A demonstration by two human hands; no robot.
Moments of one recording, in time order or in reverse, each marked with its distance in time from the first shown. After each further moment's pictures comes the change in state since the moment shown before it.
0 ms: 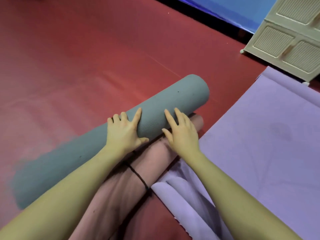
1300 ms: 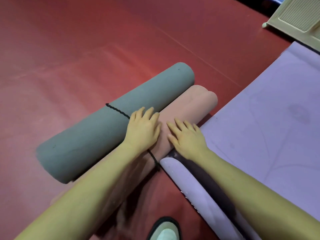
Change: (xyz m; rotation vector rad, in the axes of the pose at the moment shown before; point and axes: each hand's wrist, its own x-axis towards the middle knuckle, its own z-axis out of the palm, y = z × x) left_hand -0.051 0.019 0.055 -0.232 0.076 0.195; right_hand -0.070 -0.011 0.030 -0.067 -0.564 -0.084
